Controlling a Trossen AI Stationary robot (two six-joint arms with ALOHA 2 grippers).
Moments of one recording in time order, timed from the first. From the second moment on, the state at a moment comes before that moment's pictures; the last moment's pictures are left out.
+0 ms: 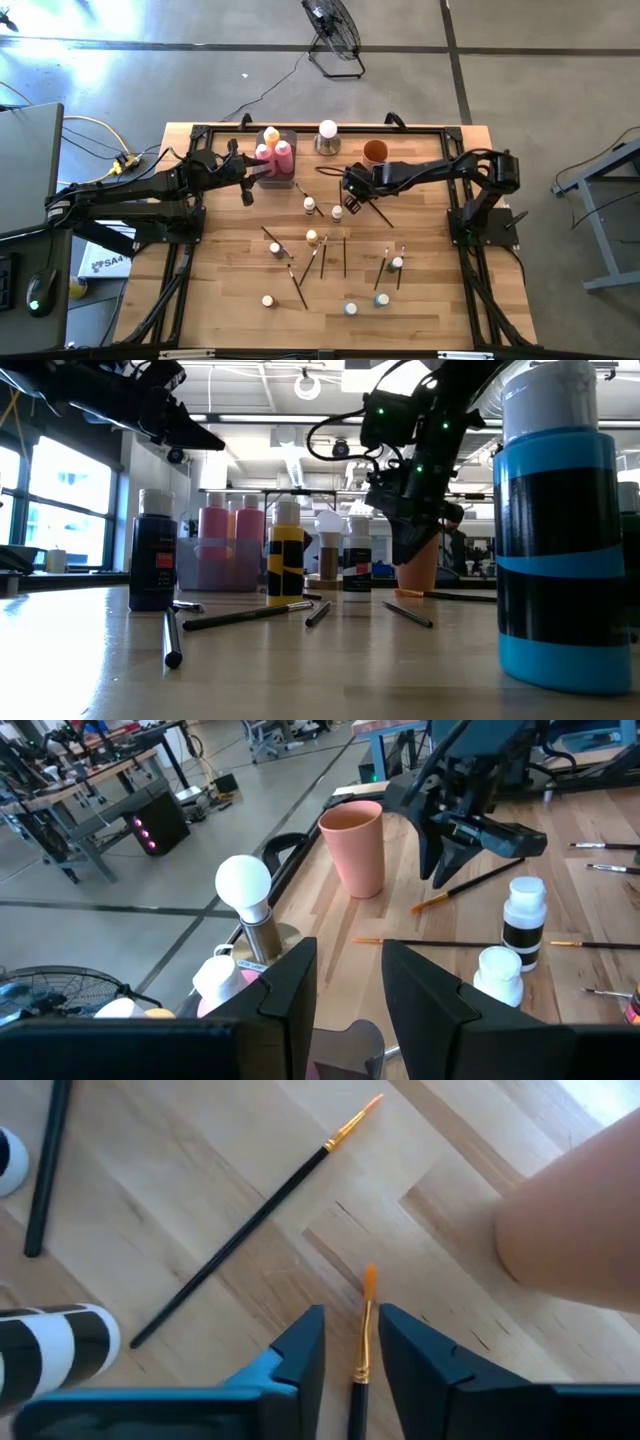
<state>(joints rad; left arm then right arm) 0.31 0.69 0.46 0.05 -0.10 0.26 -0.17 1.73 1.08 -0.57 0.30 0.58</state>
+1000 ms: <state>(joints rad) 0.31 0.69 0.46 0.00 -0.10 0.24 -0.17 1.73 1.08 -0.56 0.25 0.58</state>
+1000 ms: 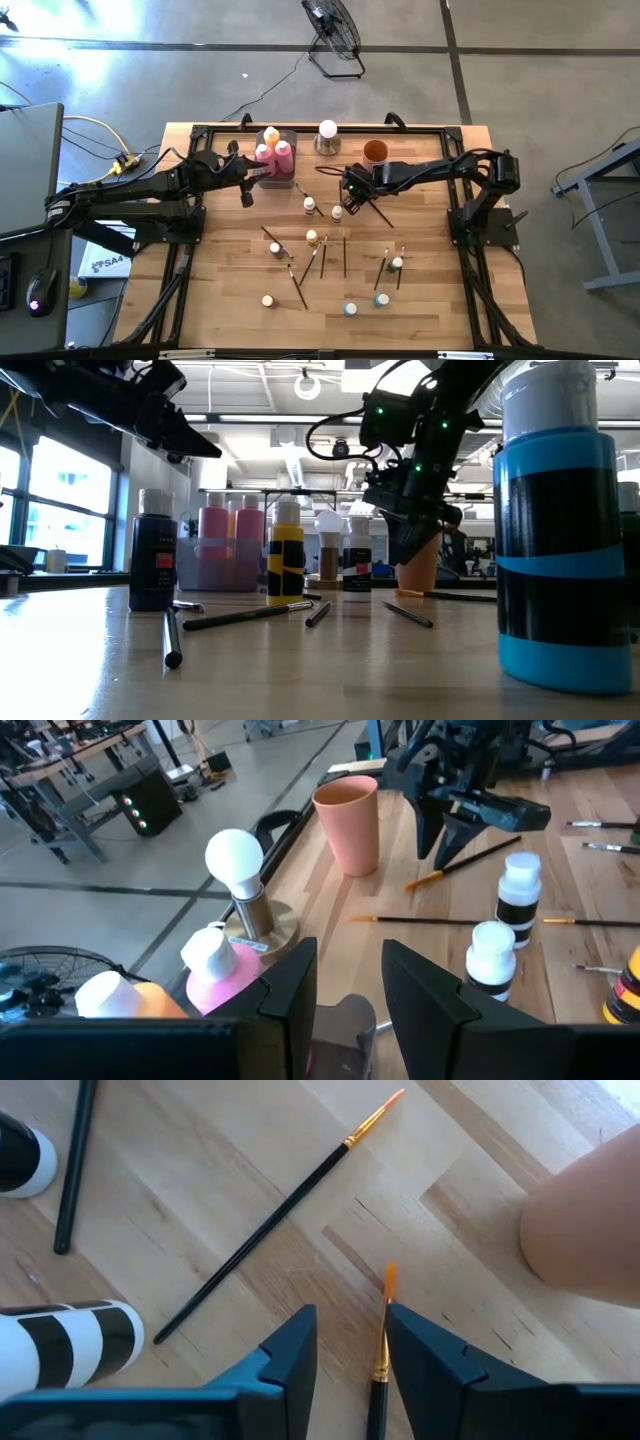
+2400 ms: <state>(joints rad) 0.31 0.69 0.46 0.00 -0.10 0.23 -0.22 1.73 1.05 -0.53 0.26 0.60</state>
